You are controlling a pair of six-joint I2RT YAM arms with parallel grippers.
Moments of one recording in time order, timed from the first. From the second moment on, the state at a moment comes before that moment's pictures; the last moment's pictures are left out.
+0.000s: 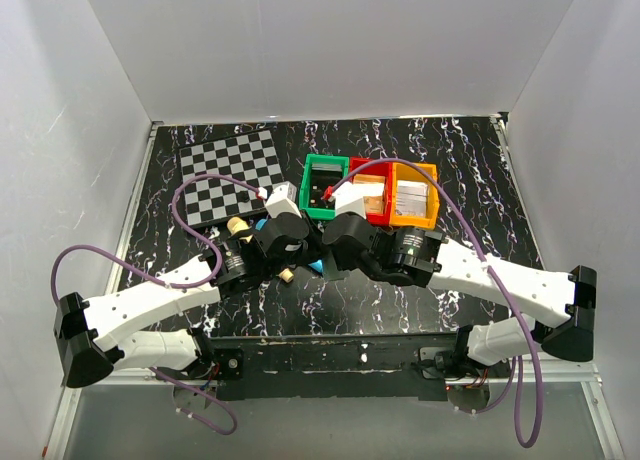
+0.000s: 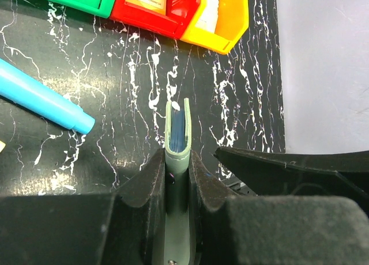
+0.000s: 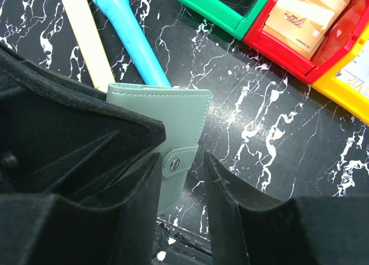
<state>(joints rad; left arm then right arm) -1.06 1.14 0.99 -0.40 -0.39 -1.05 1.24 1.32 1.30 -0.83 0.56 0.53</state>
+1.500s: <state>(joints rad) -1.07 1.10 0.95 -0.37 -0.40 -1.06 1.20 1.25 1.26 -0.84 0.47 0.59</state>
